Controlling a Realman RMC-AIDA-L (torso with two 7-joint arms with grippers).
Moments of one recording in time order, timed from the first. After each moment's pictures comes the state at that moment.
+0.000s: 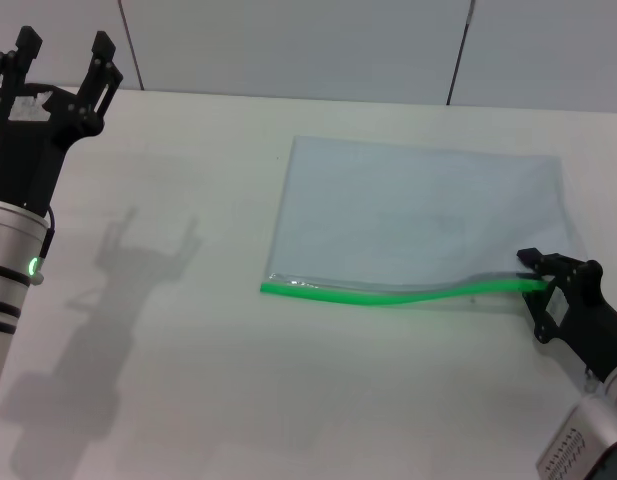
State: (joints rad) left arm -0.54 -2.04 -0.02 -0.21 1.37 1.54 -0.14; right arm 0.34 2.04 -2.61 -0.35 0.85 -0.93 -1.24
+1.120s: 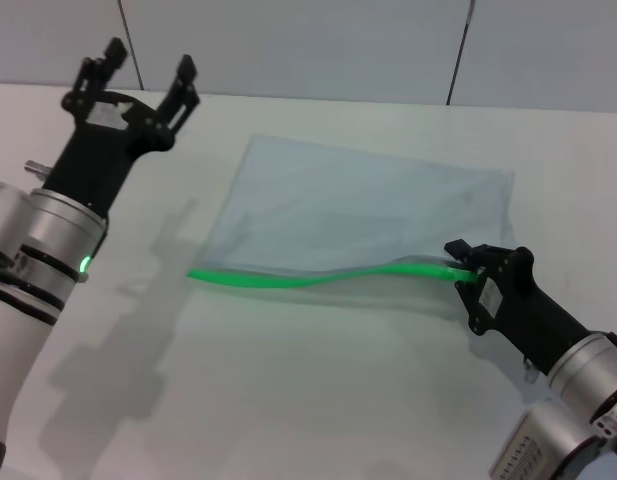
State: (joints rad) left arm -0.59 -2.04 0.01 -0.21 1.48 1.42 -0.13; right arm 0.39 2.03 -2.71 -0.46 0.84 -0.94 -1.24
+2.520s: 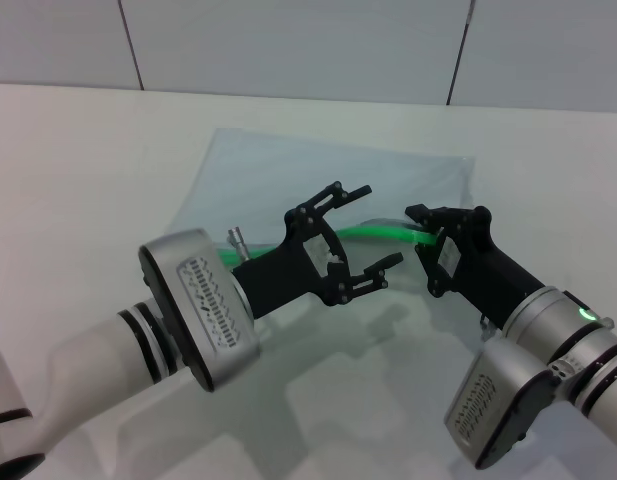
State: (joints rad) left arm -0.71 -2.05 0.26 -0.29 1.80 1.17 0.36; right arm 0.49 2.03 -2.69 -0.55 0.93 -0.81 -1.23
